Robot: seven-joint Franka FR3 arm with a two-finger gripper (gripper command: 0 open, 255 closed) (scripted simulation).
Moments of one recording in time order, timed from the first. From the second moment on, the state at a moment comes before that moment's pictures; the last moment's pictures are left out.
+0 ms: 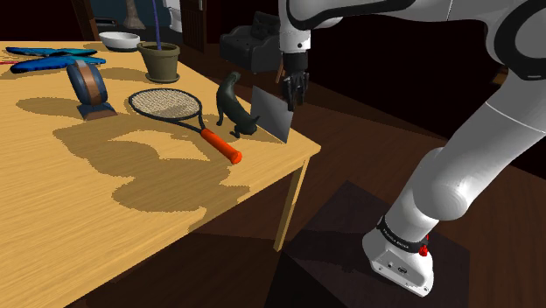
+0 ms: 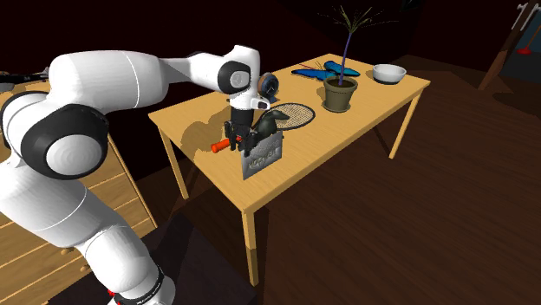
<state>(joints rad) 0.05 -0.14 0.03 -1.97 -0.03 1.58 -0.04</state>
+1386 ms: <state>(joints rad) 0.05 -0.14 0.03 -1.82 -0.03 1.44 -0.04</state>
